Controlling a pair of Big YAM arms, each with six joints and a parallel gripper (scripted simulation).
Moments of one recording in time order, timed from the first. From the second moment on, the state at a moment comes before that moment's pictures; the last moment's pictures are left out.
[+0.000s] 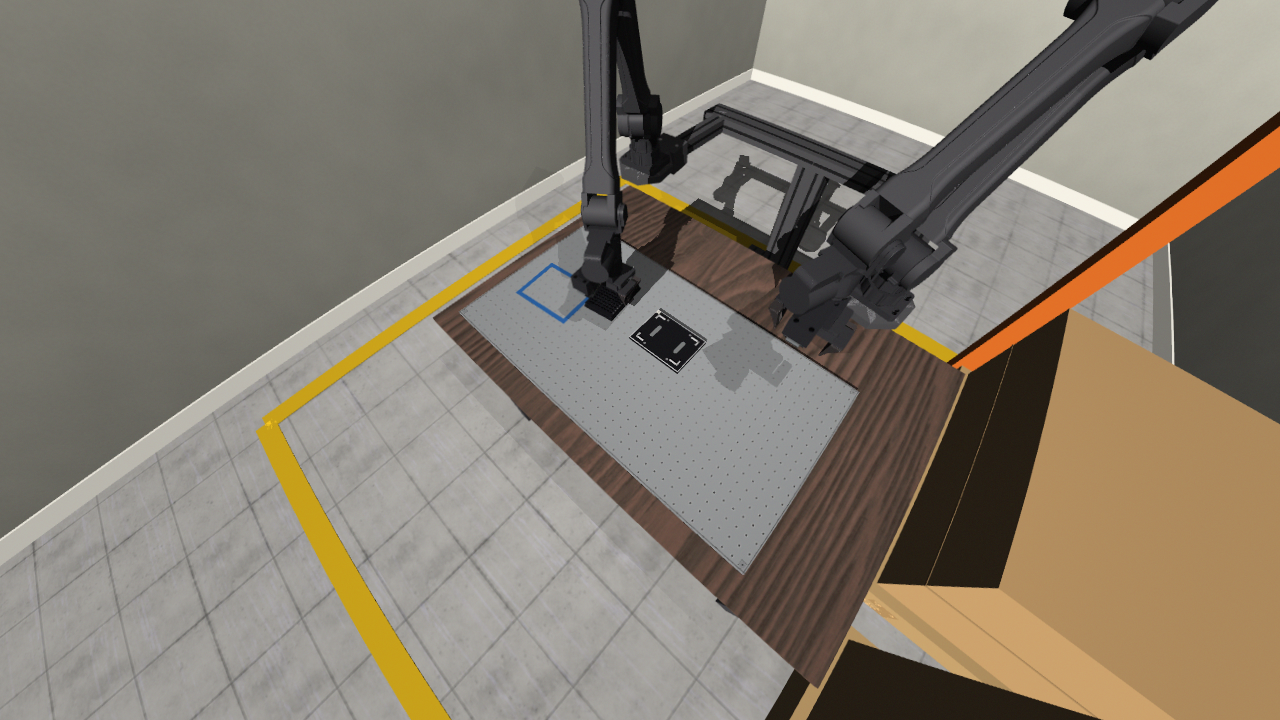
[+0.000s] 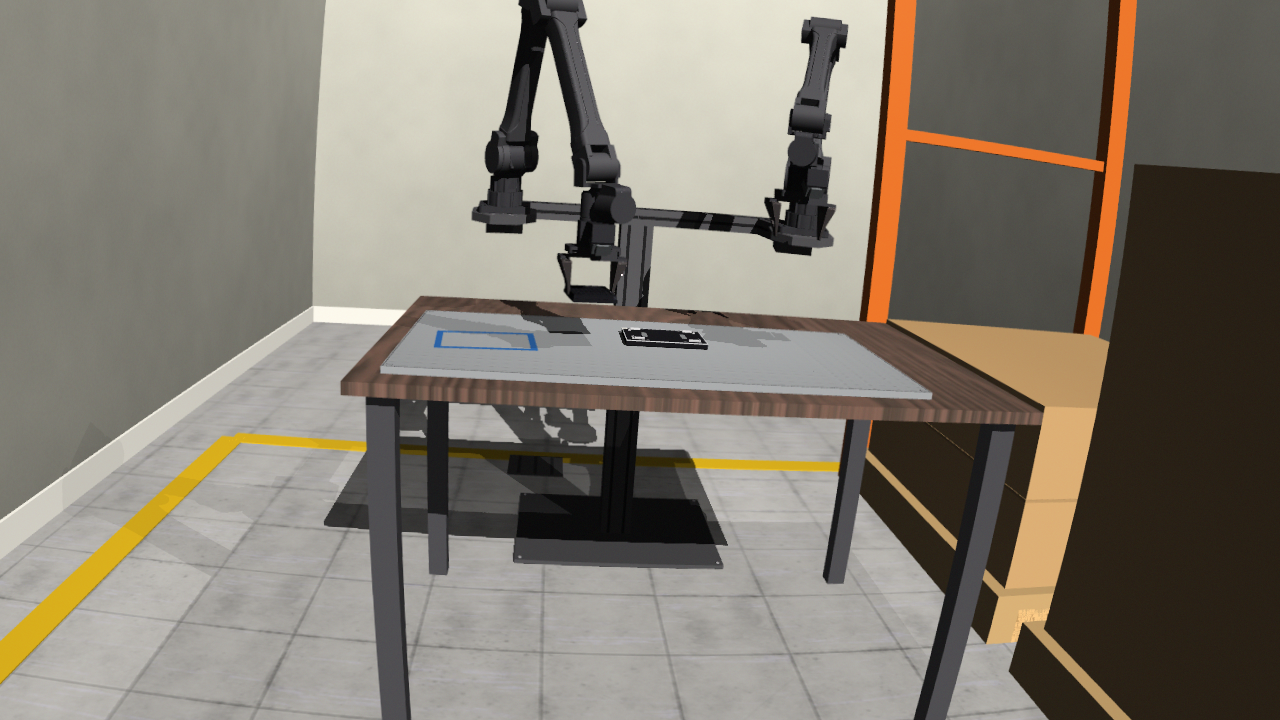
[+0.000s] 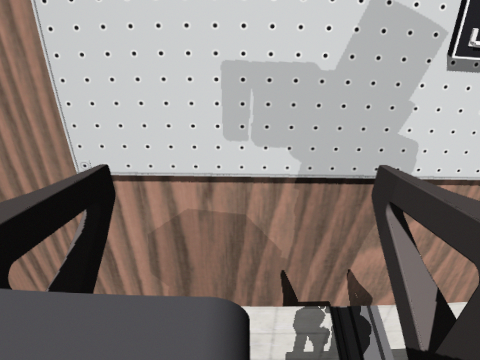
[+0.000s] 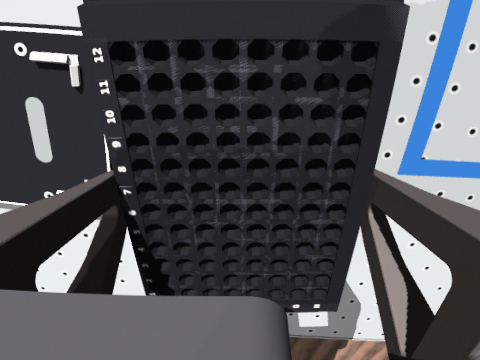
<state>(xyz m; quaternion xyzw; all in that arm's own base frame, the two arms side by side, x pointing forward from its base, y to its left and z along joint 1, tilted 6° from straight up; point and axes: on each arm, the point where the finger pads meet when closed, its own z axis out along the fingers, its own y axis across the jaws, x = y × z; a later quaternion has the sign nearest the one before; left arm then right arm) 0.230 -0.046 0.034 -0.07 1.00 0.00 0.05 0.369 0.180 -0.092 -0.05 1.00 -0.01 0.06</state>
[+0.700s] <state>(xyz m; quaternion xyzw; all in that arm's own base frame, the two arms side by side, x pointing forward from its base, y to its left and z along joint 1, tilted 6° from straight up) 0.230 -0.046 0.034 -0.07 1.00 0.00 0.05 0.360 0.243 -0.091 -0.05 1.00 0.00 0.06</state>
